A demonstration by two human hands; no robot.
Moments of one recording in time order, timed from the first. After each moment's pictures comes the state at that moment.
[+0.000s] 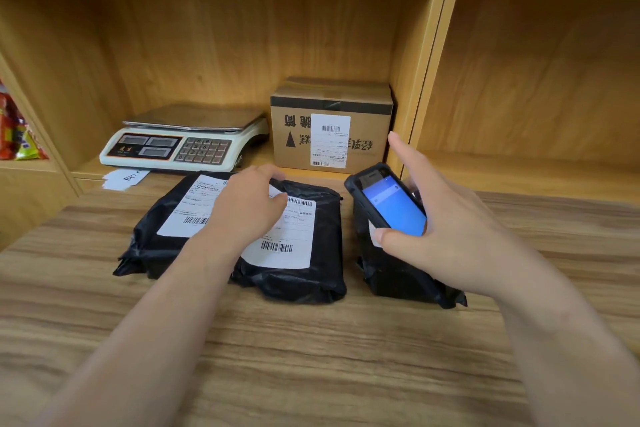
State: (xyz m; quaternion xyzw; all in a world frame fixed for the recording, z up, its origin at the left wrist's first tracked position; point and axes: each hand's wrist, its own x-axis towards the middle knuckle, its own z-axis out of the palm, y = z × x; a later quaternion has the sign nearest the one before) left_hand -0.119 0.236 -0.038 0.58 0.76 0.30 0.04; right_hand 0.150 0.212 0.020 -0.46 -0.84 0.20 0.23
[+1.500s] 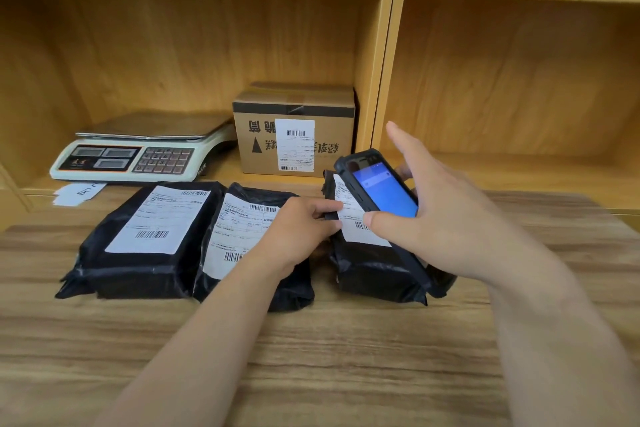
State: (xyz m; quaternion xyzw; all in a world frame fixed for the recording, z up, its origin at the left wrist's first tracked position) left_hand -0.016 0.272 -0.070 0.54 0.61 0.42 0.40; right_hand 0.191 0.223 0.036 -0.50 -0.82 0.18 0.23
